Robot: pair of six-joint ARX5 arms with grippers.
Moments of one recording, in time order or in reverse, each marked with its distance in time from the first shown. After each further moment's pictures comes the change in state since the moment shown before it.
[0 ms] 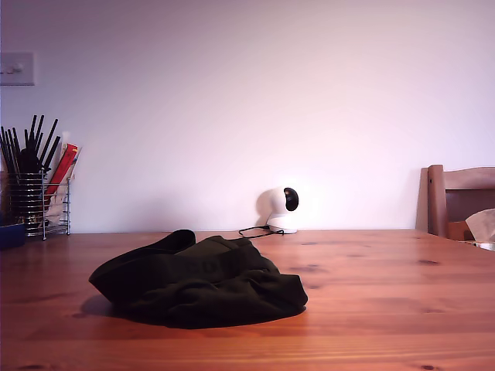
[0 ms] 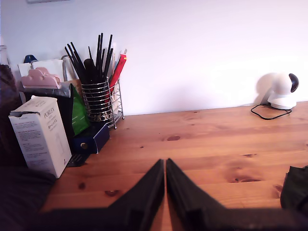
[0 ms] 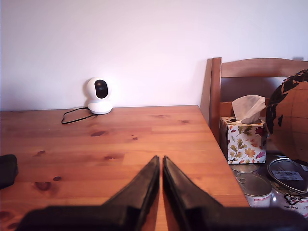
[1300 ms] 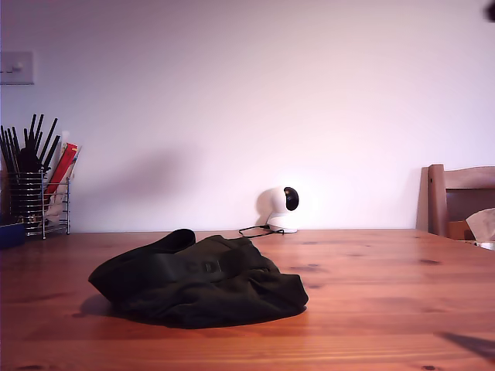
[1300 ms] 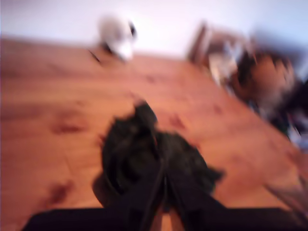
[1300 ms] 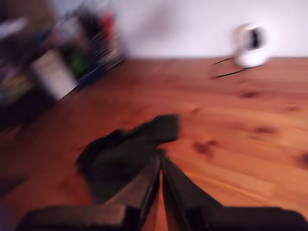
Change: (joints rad) left arm 0.049 0.457 0.327 -0.222 0.714 -0.188; right arm -0.007 0.604 0.615 -0.385 -0.677 -0.024
